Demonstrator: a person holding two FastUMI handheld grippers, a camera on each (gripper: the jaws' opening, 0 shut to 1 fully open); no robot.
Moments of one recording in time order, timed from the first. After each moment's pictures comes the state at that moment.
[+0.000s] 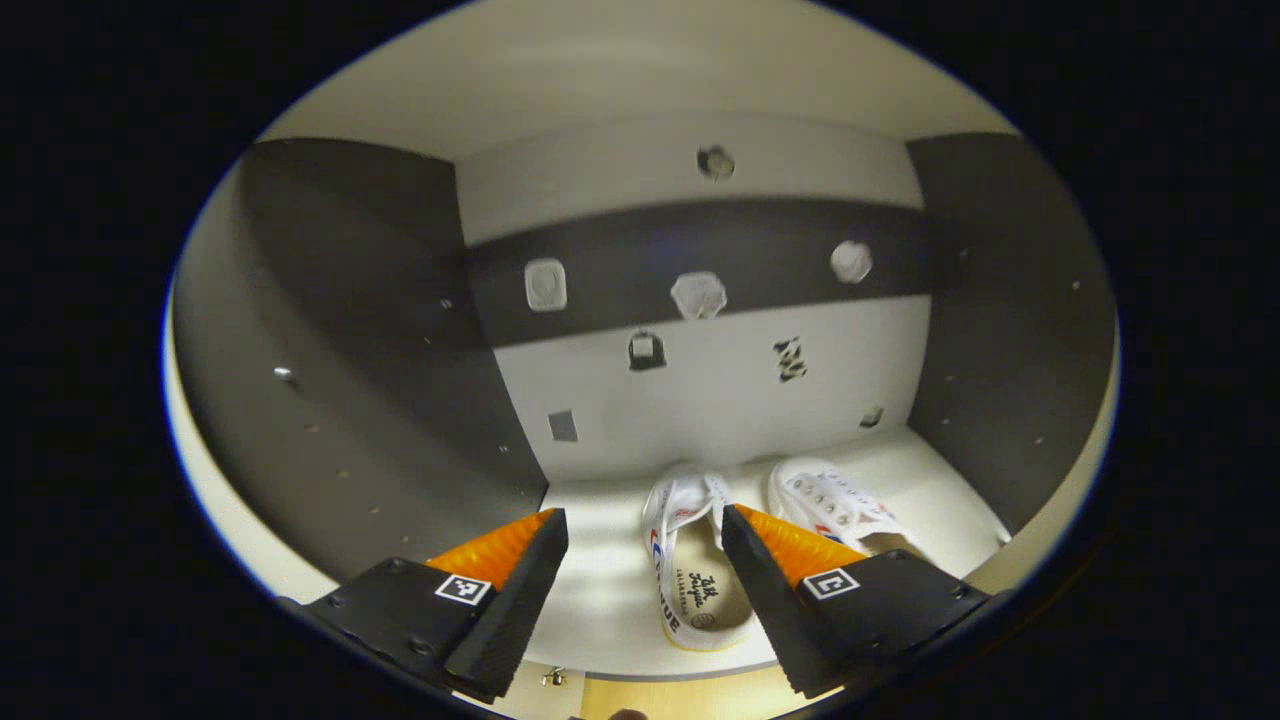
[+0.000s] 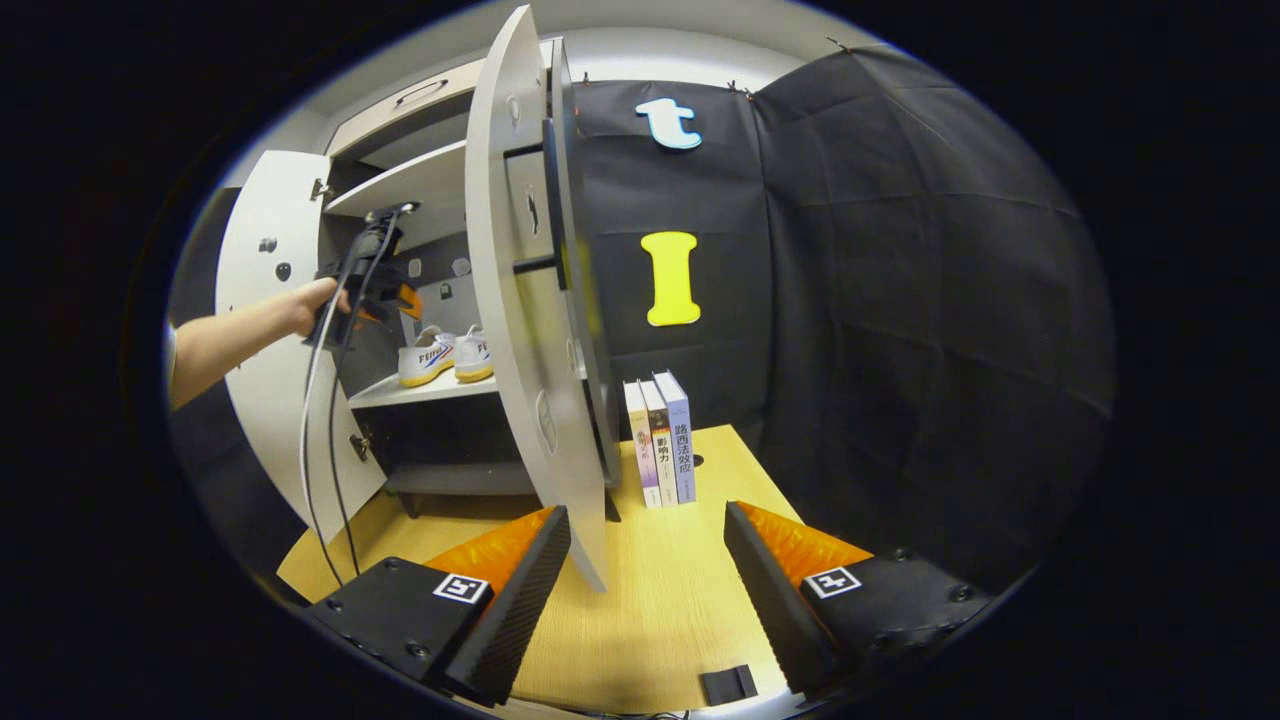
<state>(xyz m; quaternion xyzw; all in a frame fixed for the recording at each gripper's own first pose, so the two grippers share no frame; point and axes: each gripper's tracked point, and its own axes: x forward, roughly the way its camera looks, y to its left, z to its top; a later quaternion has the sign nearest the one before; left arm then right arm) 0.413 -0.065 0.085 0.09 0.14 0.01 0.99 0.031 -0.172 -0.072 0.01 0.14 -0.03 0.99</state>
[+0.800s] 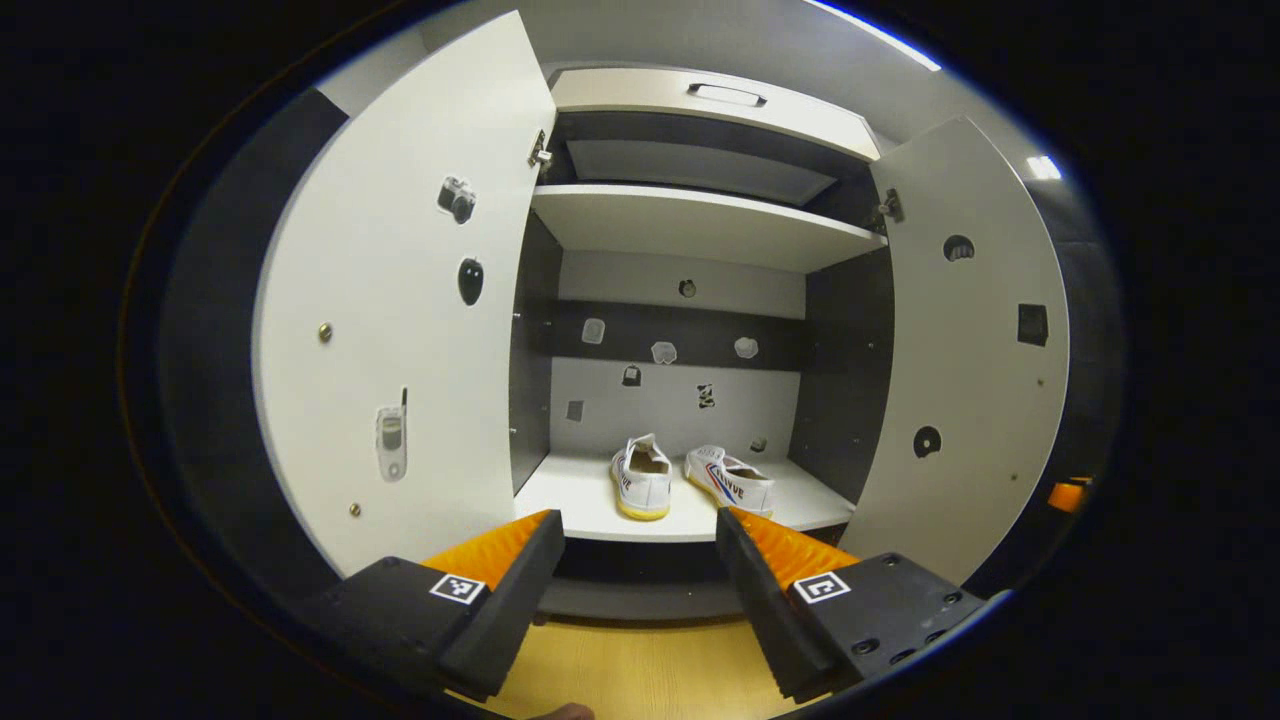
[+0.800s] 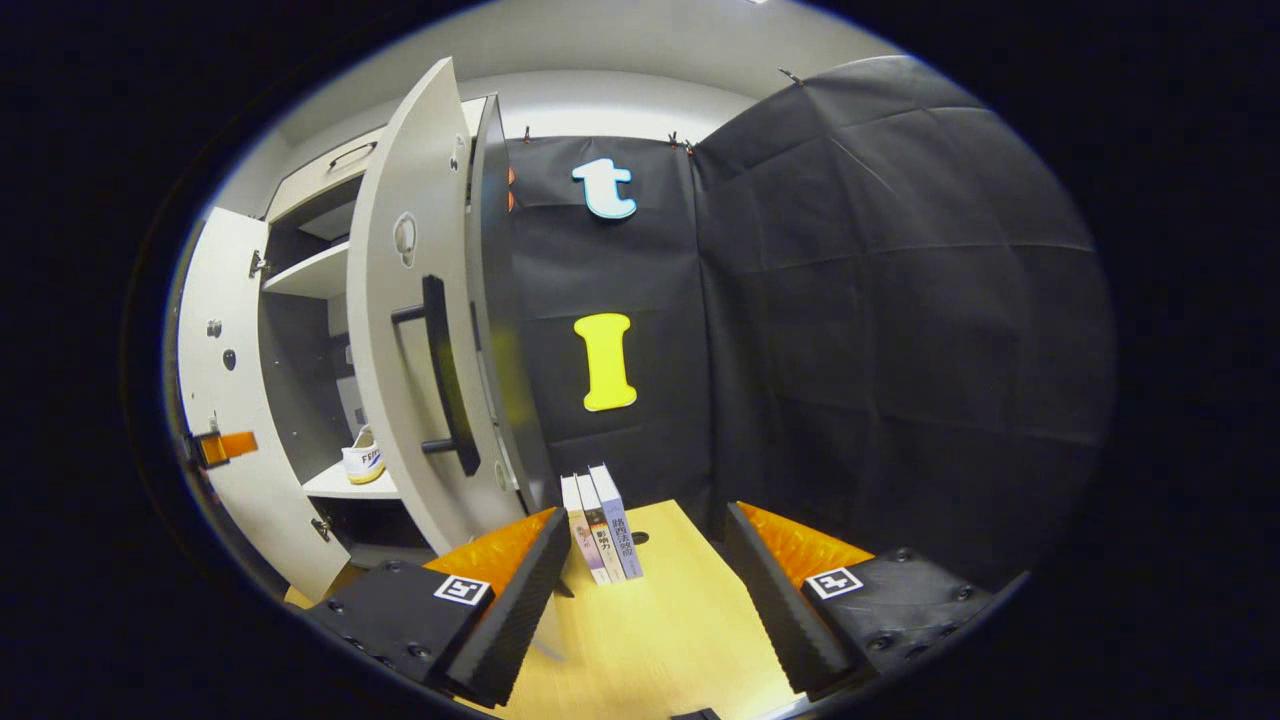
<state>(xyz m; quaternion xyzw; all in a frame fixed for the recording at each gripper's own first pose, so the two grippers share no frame) 0.138 -0.068 0.043 -0.01 0.02 -0.02 1.00 0.067 -0.228 0.036 0.02 0.05 -0.11 0.99</state>
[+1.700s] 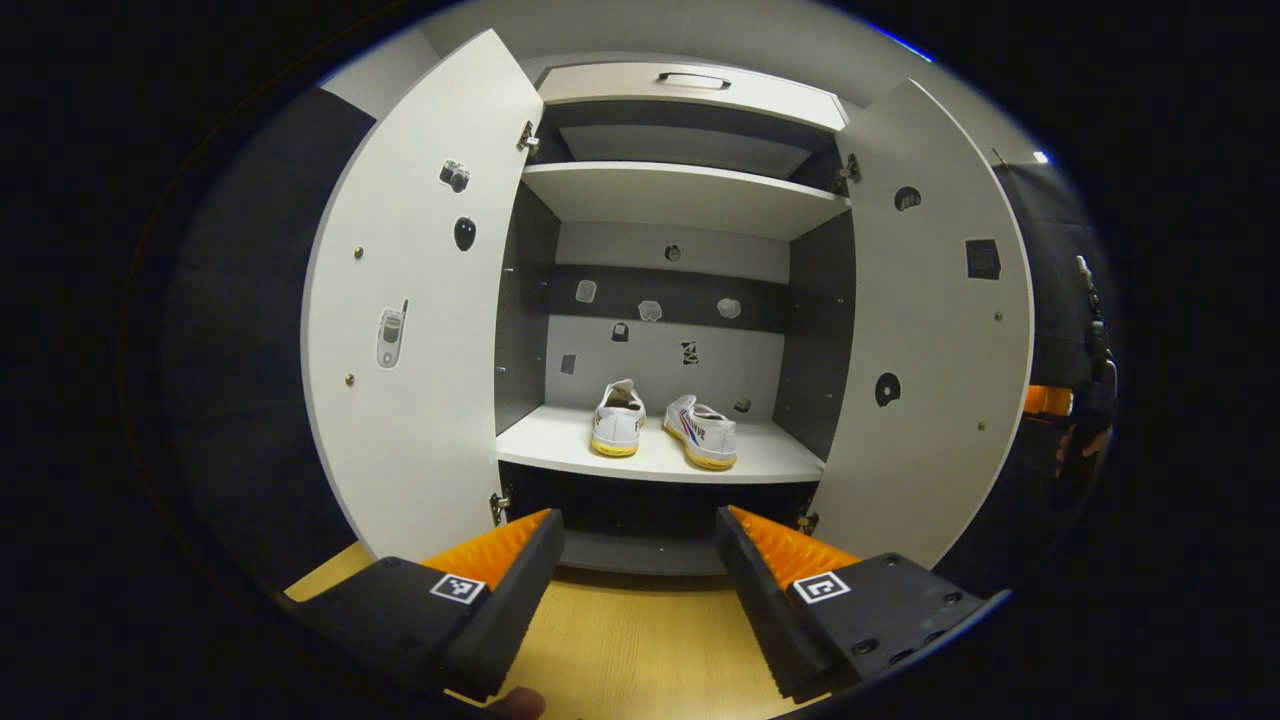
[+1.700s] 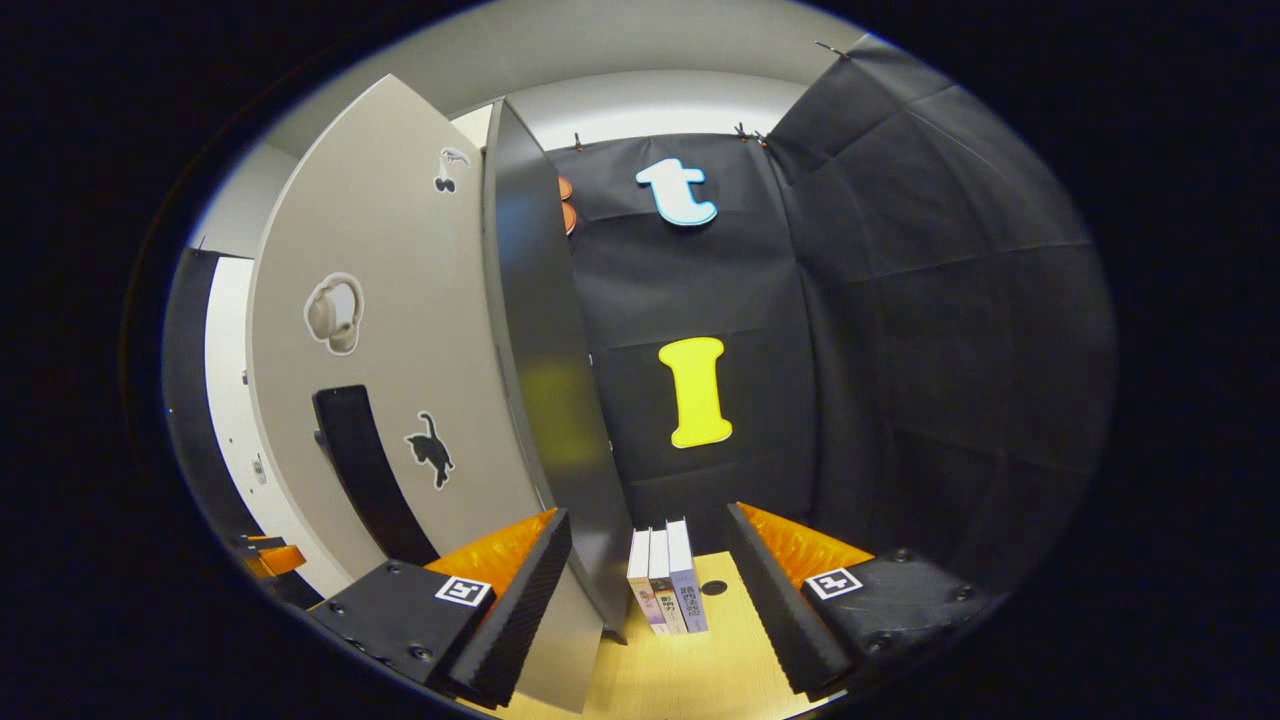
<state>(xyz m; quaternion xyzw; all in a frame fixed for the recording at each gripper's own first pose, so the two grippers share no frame) 0.096 -0.136 -0.012 -0.02 0.04 0.01 1.00 0.186 -0.206 0.069 0.04 0.05 0.06 1.00</state>
